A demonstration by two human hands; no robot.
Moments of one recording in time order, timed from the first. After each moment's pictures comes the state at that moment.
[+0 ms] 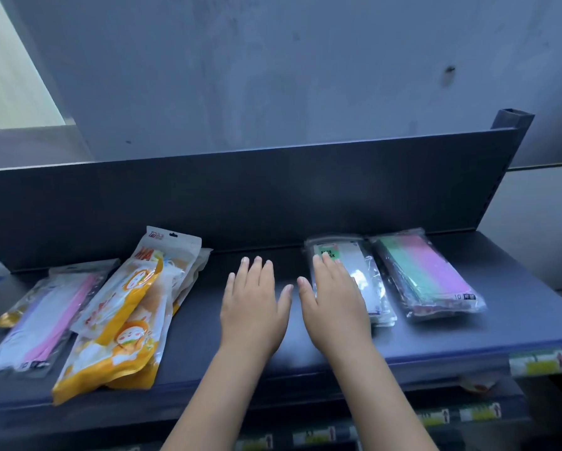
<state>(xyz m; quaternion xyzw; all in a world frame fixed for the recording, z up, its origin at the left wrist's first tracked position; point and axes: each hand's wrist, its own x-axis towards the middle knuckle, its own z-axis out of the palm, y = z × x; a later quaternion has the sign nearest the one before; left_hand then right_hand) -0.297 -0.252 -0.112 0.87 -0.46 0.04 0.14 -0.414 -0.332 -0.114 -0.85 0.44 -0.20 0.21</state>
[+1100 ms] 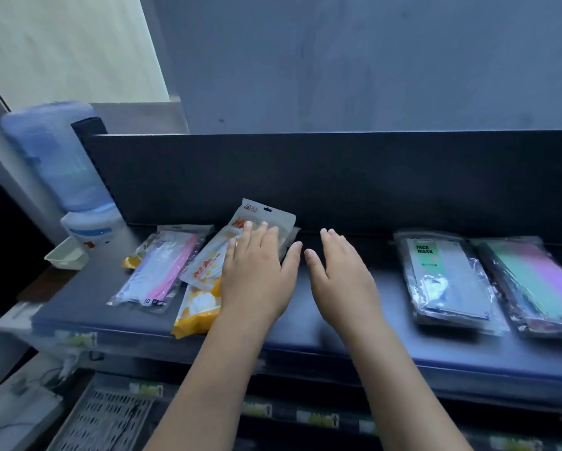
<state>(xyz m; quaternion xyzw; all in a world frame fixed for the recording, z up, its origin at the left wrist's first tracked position) -0.213 -0.144 -0.061 0.91 -0.36 0.05 0.22 -0.312 -0.250 -0.089 -0.88 0.32 -0.22 0.27</state>
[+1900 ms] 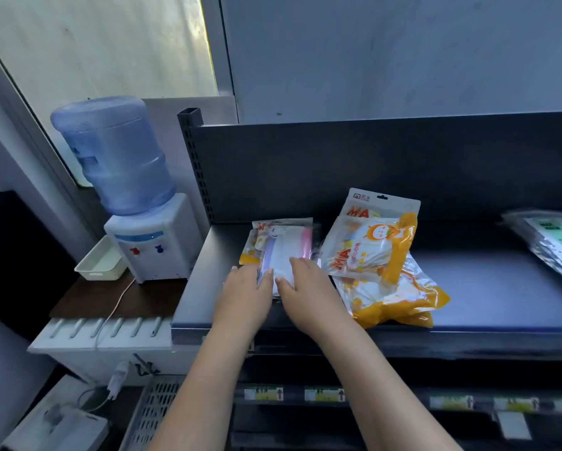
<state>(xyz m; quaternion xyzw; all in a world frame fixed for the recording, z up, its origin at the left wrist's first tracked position) 0.030 0.076 -0.134 0.90 -0.29 -0.12 0.30 -0.078 -0.006 -0.111 -0.88 0.34 -0.10 0.31</state>
